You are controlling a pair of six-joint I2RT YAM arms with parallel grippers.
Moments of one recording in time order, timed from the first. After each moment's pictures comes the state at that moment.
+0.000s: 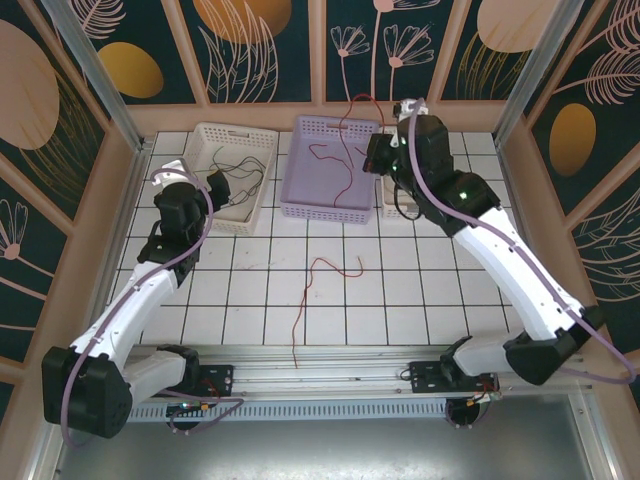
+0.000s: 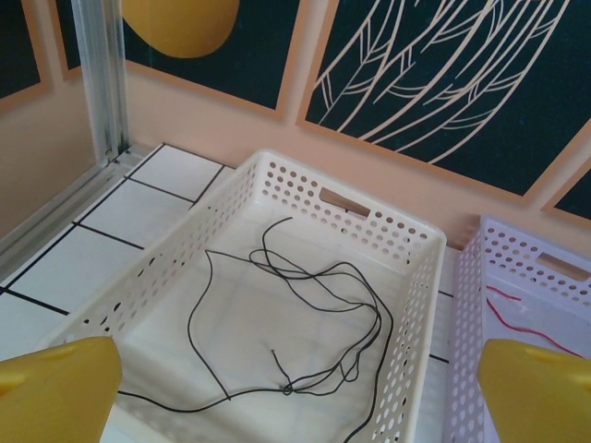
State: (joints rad) left arm -0.25 1.10 0.79 0.03 -0.38 -0.40; right arm 0.62 1.38 1.64 -0.64 0.25 0.47
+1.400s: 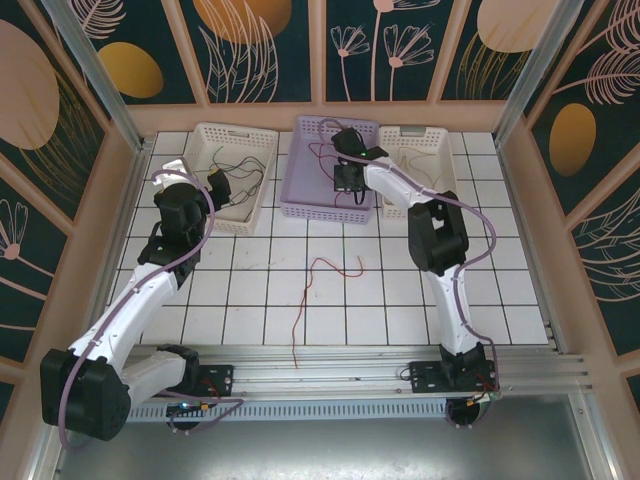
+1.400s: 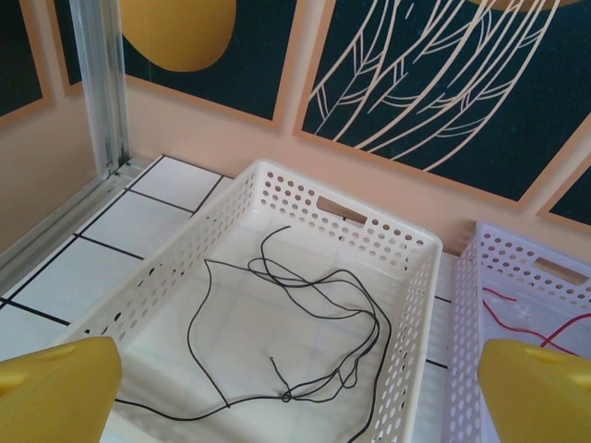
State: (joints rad) left arm -0.27 1.09 0.79 0.04 -0.40 -0.39; right arm 0.50 2.28 1.95 -0.72 0.18 0.41
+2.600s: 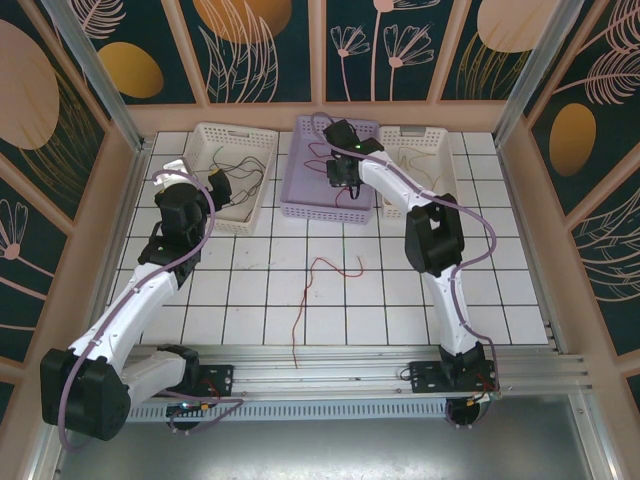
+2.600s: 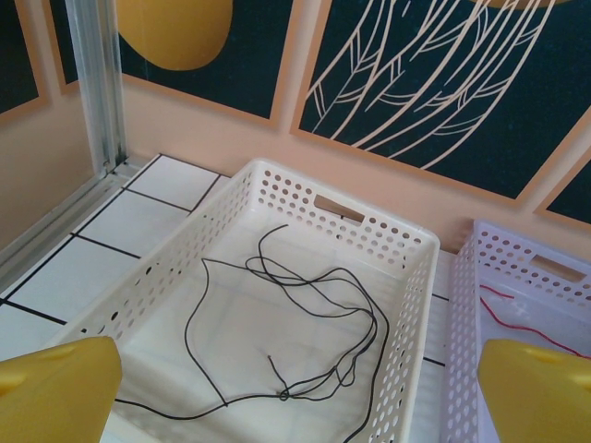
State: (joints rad) left arm -0.27 1.09 0.79 0.04 -0.40 -0.39; right arm 0.53 2.29 2.09 -0.85 0.17 0.35
